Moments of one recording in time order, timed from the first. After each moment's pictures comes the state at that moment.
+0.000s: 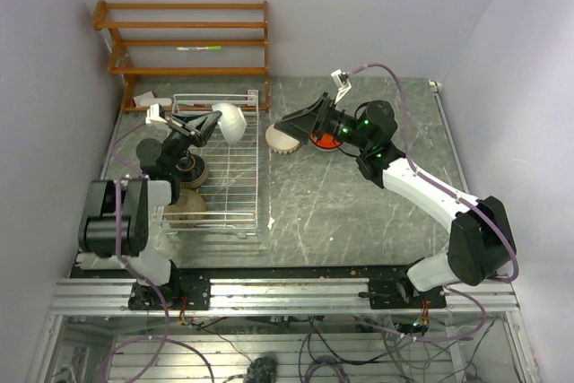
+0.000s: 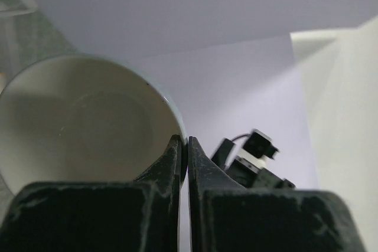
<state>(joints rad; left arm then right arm) 0.01 1.52 0.54 1.34 0.58 -1.68 0.53 1.45 1.01 0.66 -0.66 0.85</state>
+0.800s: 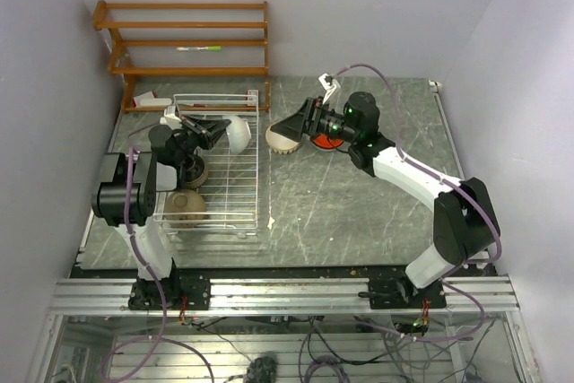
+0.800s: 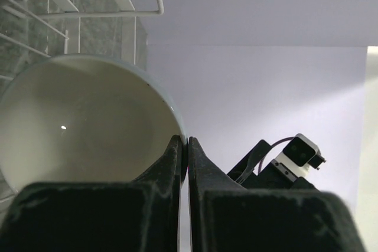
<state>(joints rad) 0.02 1.86 0.69 1.20 0.68 -1.56 0.50 1.58 1.08 0.46 -0.65 0.70</state>
